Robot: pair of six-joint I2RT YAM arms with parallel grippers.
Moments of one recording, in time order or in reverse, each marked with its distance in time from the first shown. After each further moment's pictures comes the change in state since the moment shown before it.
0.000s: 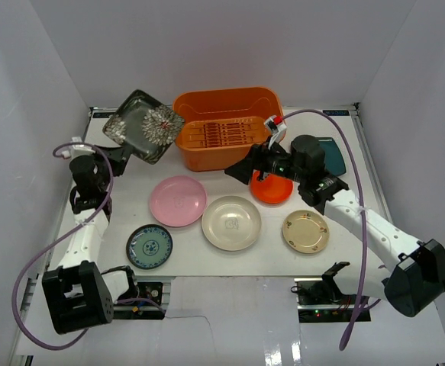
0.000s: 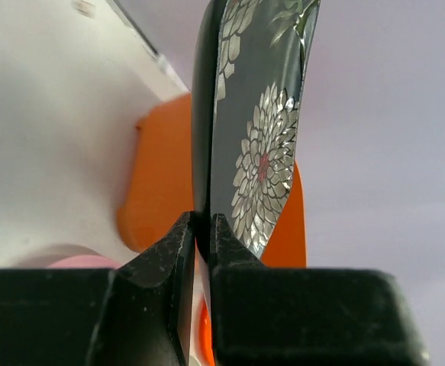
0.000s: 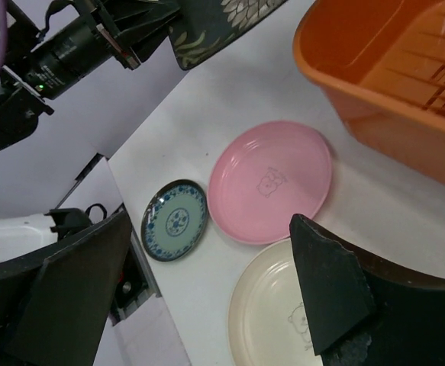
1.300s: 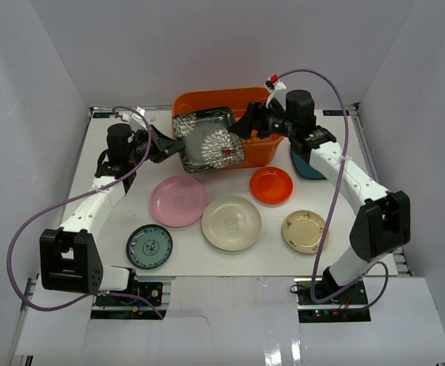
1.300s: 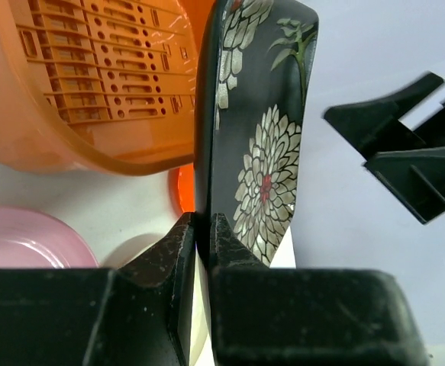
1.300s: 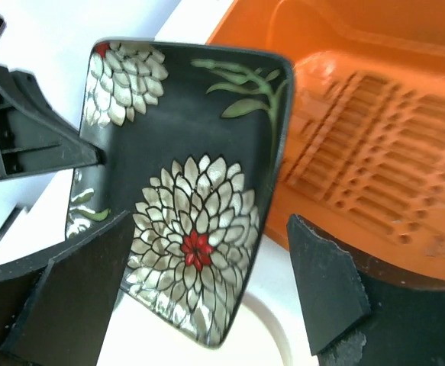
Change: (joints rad) left arm -0.360 0.275 0.369 -0.263 0.269 0.249; right arm -0.172 0.465 0.524 -0.206 -0.010 -0.135
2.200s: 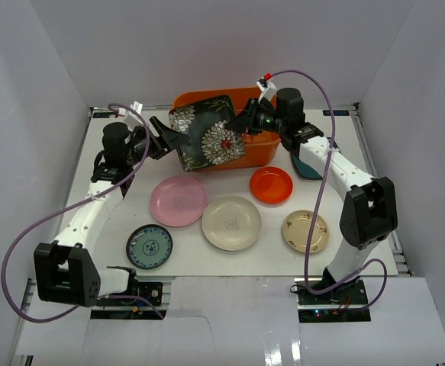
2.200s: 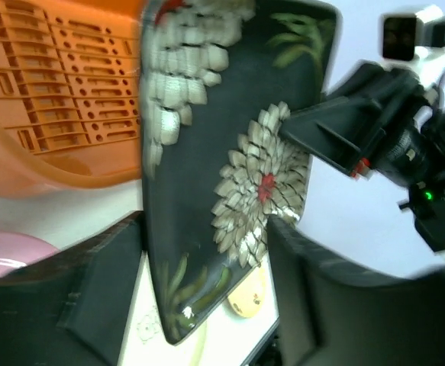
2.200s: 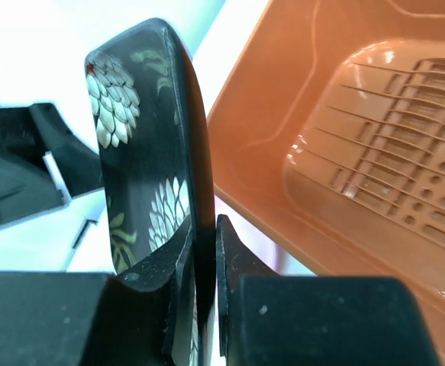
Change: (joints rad) left arm -0.019 -0.056 0.023 0.022 -0.018 0.016; right arm 0.010 0.064 0.014 0.109 -0.042 0.211
